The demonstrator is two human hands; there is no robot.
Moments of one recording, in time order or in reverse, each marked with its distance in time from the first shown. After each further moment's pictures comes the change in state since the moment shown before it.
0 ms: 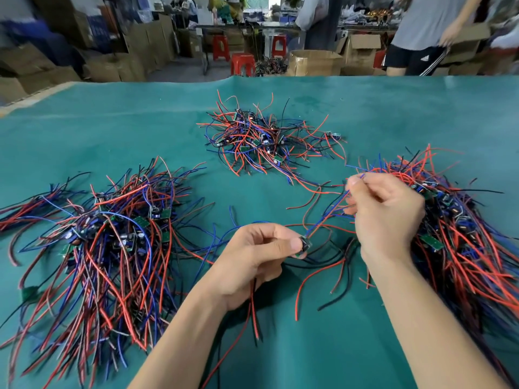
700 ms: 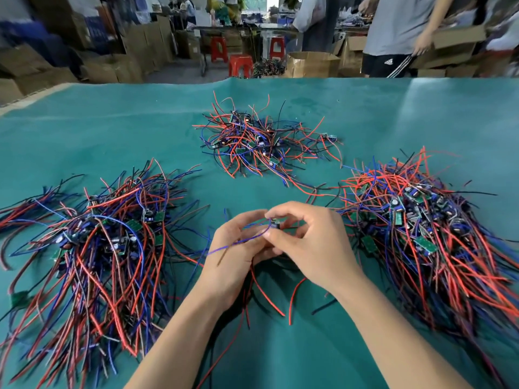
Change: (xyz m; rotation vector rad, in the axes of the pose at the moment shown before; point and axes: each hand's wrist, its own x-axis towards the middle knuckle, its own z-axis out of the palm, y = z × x) left_hand 0.013 -0.014 -0.007 -0.106 0.369 0.141; right_hand -0.059 -0.024 0.024 -0.272 -0.703 -0.101
